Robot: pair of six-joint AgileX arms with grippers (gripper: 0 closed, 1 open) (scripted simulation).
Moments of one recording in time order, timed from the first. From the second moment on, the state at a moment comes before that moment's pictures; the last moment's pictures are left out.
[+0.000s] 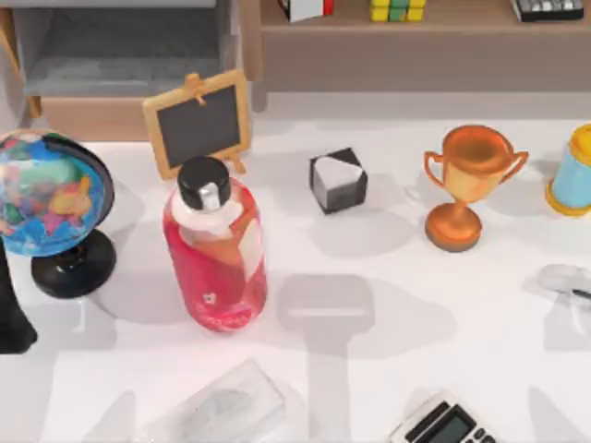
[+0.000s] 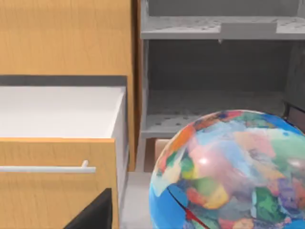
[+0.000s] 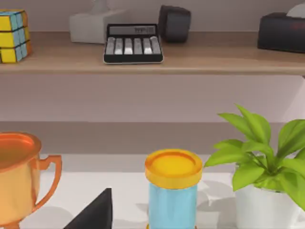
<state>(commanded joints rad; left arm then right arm) 0.00 0.00 0.00 0.00 0.00 0.00 0.00 0.00 0.00 0.00 0.00 0.00</state>
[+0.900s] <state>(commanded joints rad) -0.34 0.91 0.70 0.31 -0.32 0.04 0.00 0.00 0.00 0.00 0.00 0.00</state>
